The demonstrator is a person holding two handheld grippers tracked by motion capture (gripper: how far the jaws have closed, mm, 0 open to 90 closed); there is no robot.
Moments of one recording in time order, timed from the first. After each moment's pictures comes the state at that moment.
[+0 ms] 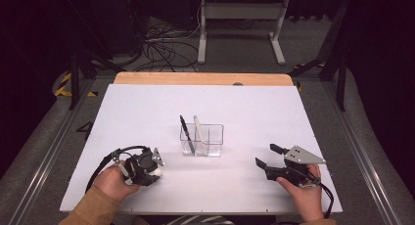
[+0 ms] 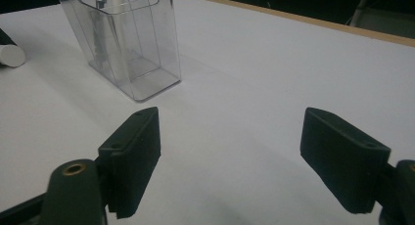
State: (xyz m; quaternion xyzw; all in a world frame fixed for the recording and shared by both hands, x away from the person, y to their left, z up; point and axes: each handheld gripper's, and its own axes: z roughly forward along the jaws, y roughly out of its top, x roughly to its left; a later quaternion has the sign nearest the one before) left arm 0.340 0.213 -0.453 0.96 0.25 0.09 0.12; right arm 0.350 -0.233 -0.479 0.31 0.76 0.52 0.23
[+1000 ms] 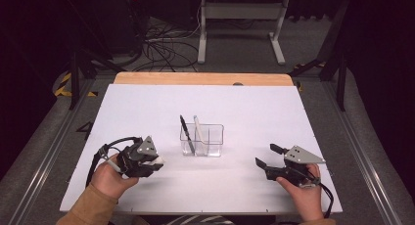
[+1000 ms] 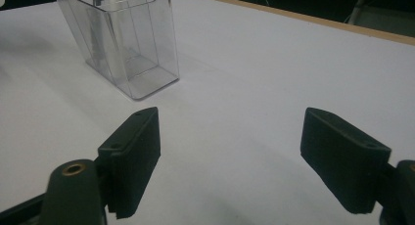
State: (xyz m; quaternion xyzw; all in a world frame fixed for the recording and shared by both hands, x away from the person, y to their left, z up) left arm 0.334 0.222 -0.410 0.93 0.25 0.14 0.25; right arm 0.350 -0.233 -0.479 0.32 0.76 0.51 0.24
